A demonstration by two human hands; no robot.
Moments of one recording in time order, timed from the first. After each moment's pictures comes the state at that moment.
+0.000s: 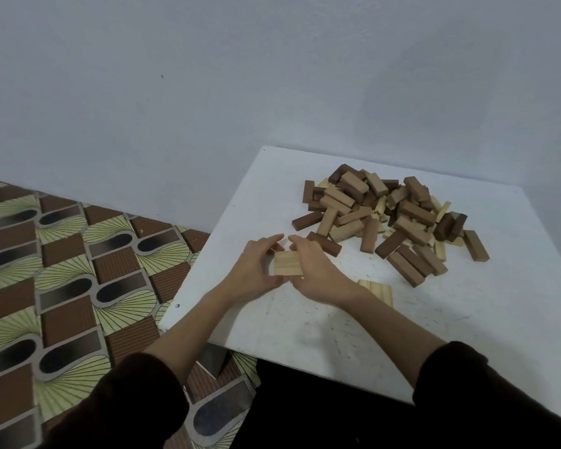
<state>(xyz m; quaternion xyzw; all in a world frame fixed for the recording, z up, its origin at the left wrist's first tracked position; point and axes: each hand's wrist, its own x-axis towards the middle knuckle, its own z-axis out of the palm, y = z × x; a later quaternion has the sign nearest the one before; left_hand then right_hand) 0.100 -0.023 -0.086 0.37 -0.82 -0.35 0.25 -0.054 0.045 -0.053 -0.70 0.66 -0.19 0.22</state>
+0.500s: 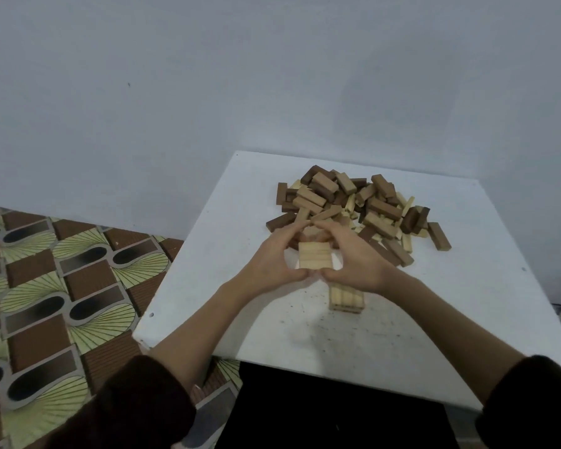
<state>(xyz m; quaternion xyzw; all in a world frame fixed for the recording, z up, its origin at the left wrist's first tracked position) 0.038 0.008 -0.034 0.26 -0.84 -0.41 0.26 -0.127 0.091 -0.004 -0.68 0.66 -0.24 0.21</state>
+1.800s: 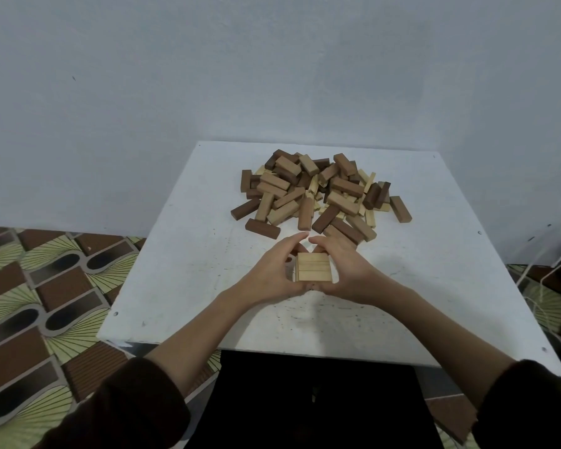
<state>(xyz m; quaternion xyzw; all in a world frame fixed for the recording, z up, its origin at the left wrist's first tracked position) -0.001 0.056 -0.058 0.25 -0.85 -0.44 0.16 -0.157 0.151 -0.045 -0.65 0.70 -0.22 0.18</state>
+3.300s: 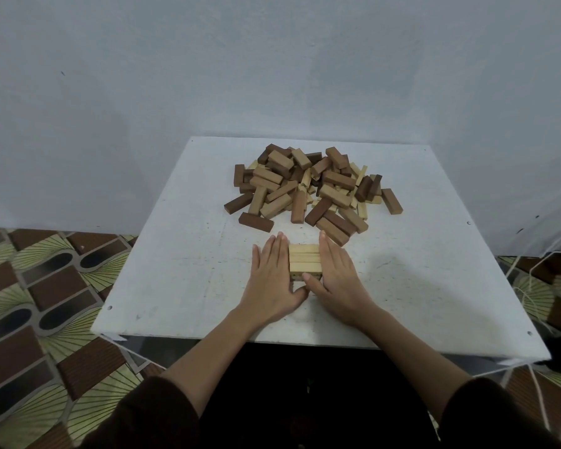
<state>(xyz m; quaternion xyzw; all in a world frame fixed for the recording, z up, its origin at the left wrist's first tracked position) 0.000 0.085 -0.092 0.33 -0.93 -0.16 0.09 -0.130 0.171 -0.087 -0.59 0.78 -0.18 0.09</state>
